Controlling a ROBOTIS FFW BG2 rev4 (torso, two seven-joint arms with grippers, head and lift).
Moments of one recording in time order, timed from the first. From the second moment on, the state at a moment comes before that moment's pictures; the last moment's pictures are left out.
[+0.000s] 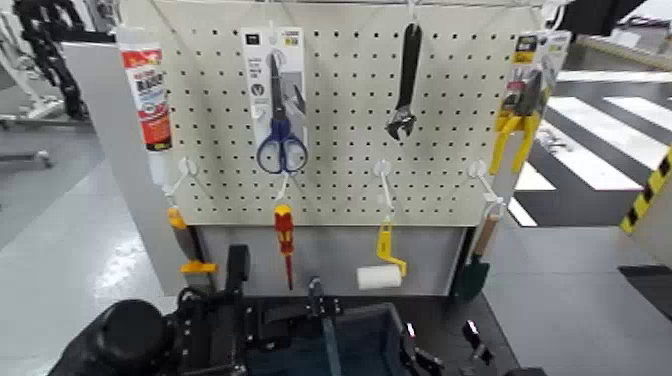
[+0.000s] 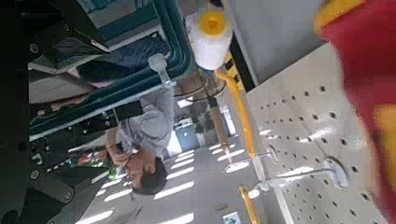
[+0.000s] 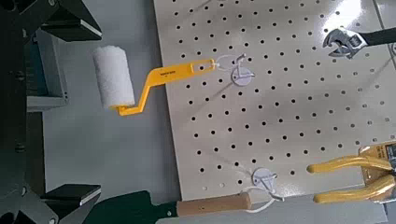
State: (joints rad) left arm -0.36 0.31 -0.26 -1.34 1.17 1.10 -0.68; right arm 0.30 -0.13 0.25 -1.66 -0.21 -0.33 -0.08
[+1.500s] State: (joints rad) left arm 0.30 0.12 -0.01 -1.85 0.27 0.05 -0.16; right arm 0.32 -0.13 0.23 -1.68 -0.21 -0.33 -0.08
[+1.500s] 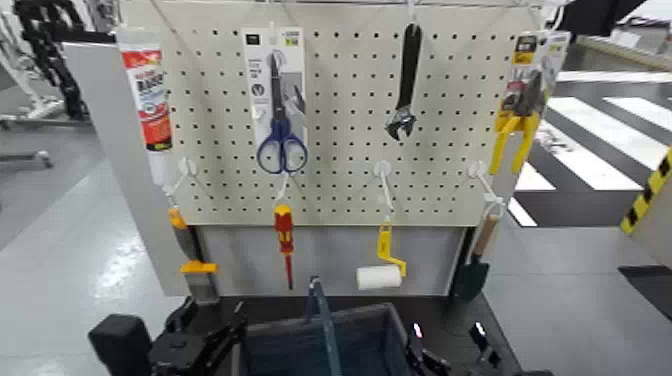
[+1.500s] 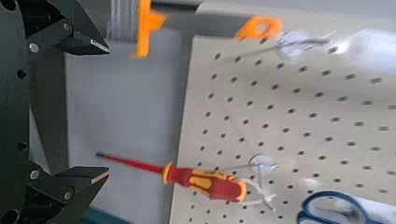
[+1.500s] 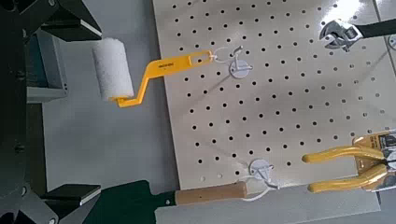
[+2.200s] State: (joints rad) left arm 0.40 0.13 -0.06 -1.81 0.13 -0.15 -0.02; right arm 0.33 -0.13 0.23 -1.68 -0.21 -0.32 -0.08
